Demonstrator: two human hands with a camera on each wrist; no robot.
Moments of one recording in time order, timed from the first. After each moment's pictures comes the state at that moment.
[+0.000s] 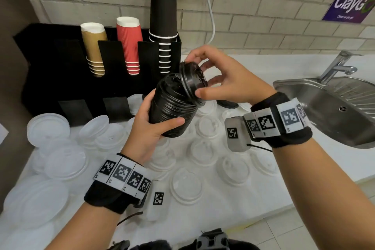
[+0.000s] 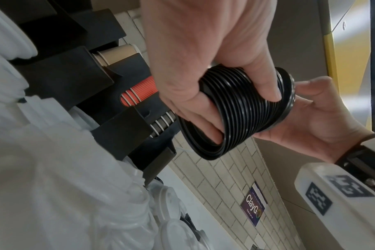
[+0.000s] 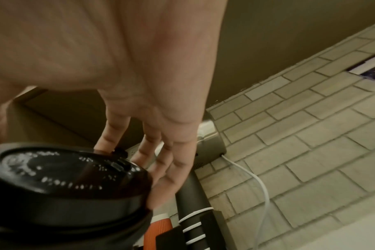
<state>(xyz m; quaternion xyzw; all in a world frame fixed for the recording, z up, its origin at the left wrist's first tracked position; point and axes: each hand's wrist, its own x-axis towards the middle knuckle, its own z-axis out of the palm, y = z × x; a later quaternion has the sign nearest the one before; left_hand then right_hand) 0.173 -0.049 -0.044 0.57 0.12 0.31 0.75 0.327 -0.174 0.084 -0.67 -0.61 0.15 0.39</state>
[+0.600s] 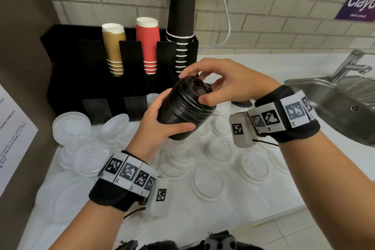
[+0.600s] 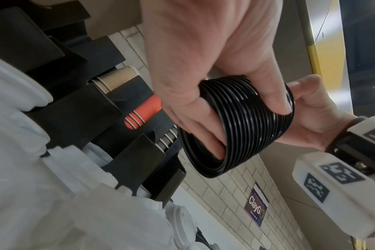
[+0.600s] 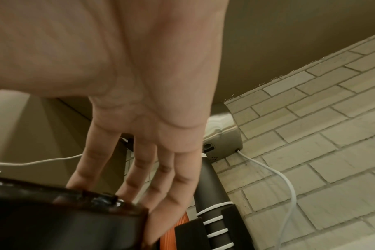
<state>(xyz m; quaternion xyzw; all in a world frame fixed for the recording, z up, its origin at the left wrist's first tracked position) 0.141 -0.025 -0.032 0.65 0.12 0.28 0.70 0.298 -0.140 0.089 -0.70 -0.63 0.16 0.28</state>
